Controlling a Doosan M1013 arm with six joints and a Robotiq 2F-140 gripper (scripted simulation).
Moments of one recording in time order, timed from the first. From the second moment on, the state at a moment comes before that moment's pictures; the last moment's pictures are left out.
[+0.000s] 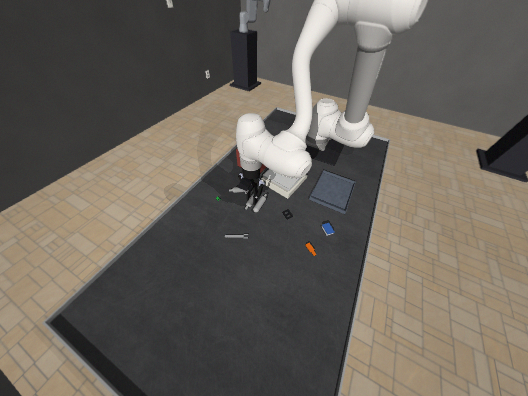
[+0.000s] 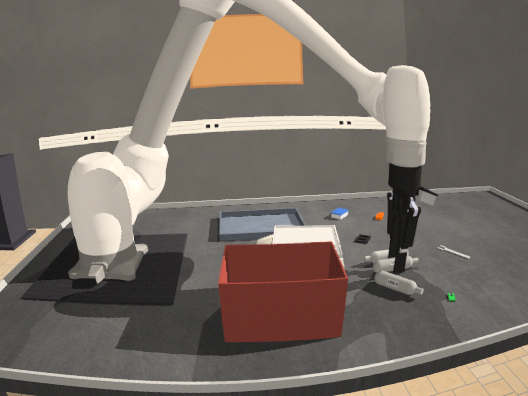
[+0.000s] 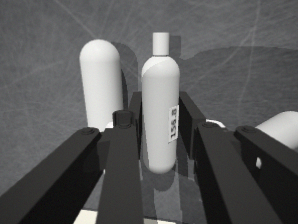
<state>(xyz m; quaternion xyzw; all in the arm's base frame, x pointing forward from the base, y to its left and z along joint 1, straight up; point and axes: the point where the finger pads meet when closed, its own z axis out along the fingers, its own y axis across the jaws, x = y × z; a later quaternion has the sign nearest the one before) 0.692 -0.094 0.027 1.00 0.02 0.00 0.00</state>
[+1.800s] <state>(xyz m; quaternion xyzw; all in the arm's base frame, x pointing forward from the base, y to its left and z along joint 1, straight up) 0.574 -0.048 0.201 0.95 0.33 -0.02 0.01</state>
